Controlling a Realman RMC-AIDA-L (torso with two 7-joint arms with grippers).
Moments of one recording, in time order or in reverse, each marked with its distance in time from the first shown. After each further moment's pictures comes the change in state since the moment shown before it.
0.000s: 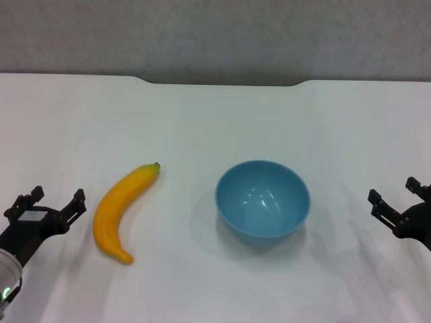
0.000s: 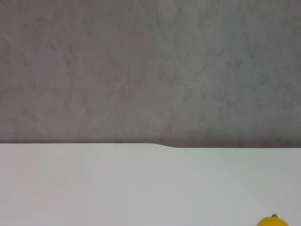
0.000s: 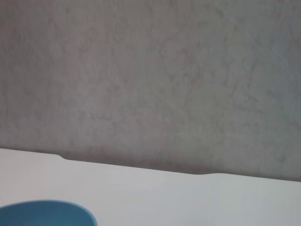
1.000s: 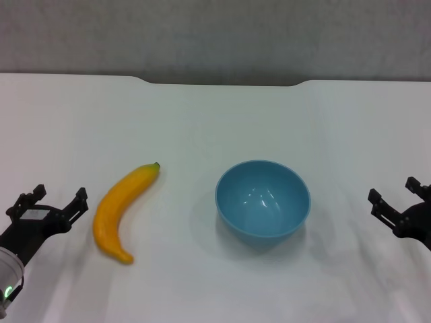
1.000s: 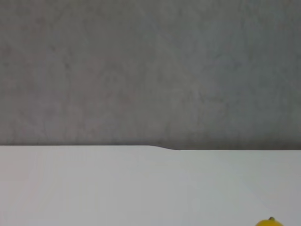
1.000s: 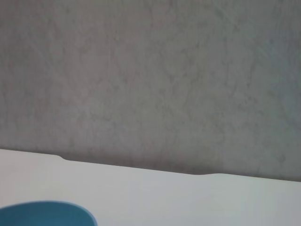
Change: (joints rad) left arm -0.001 -0.001 0.002 -0.002 0.002 -0.006 0.000; right arm -0.001 0.000 0.000 0.001 0.000 0.002 0.006
